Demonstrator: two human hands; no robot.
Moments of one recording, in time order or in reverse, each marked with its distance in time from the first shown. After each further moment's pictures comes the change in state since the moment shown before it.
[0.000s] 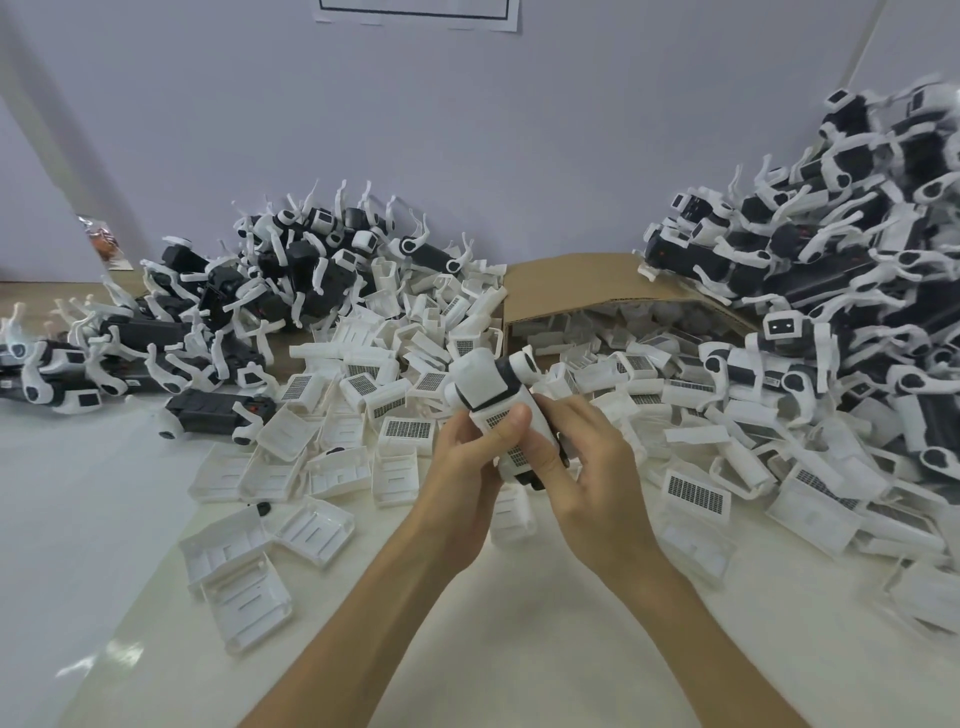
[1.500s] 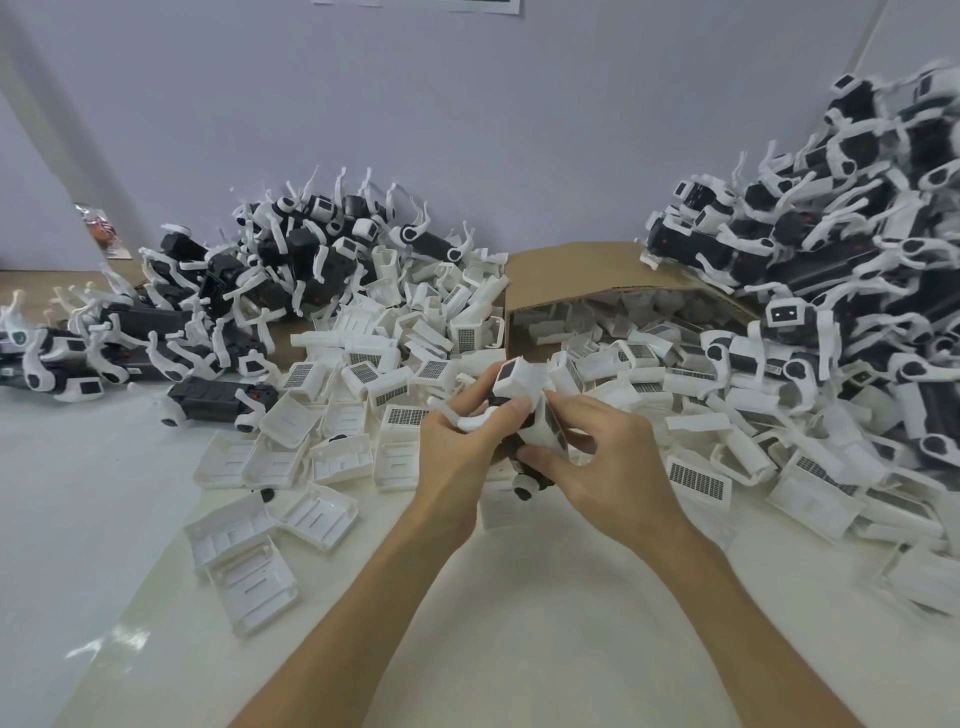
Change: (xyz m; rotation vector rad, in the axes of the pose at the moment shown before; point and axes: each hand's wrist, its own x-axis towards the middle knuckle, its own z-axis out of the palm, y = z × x) left_hand 0.002 -0.005 0.000 0.143 0.261 0.035; right_hand 0.006 0.014 -0.015 -0.120 -0.113 0.000
